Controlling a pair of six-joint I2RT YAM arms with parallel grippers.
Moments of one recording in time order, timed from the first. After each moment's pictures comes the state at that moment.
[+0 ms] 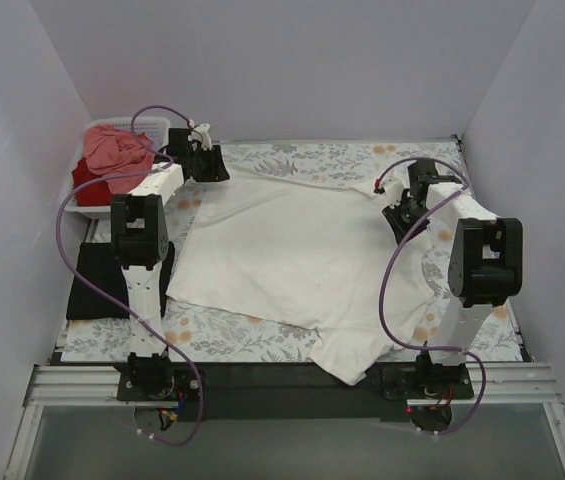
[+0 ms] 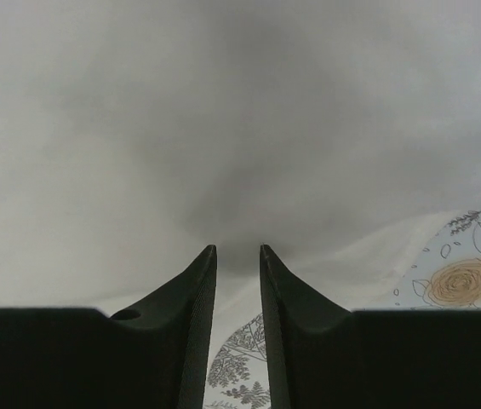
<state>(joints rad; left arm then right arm) -0.07 2.34 1.88 -0.27 0.43 -0.08 0.05 1.82 1.31 -0.79 -0.19 -0.57</state>
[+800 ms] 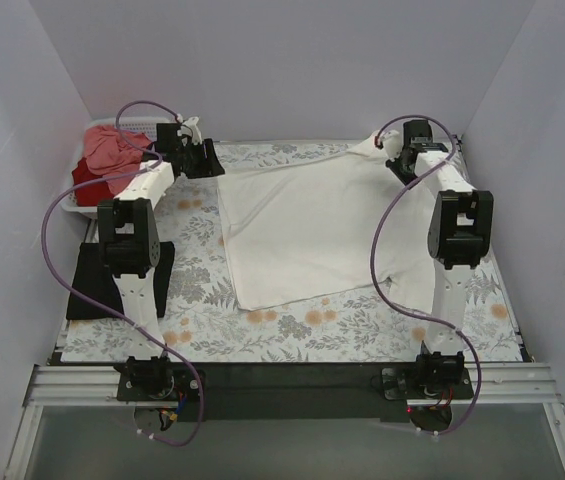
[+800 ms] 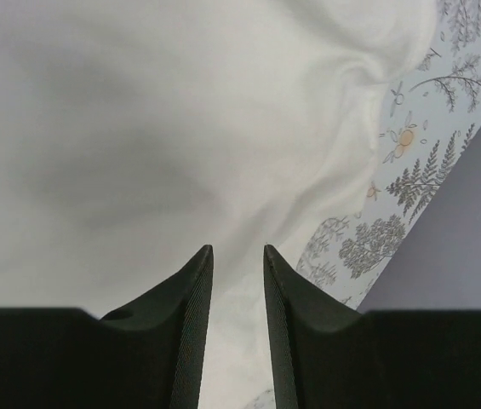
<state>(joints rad) -0.04 2.18 1.74 -0.29 0.44 -0.13 0.03 2.35 2.00 -0.60 0.15 -0.70</state>
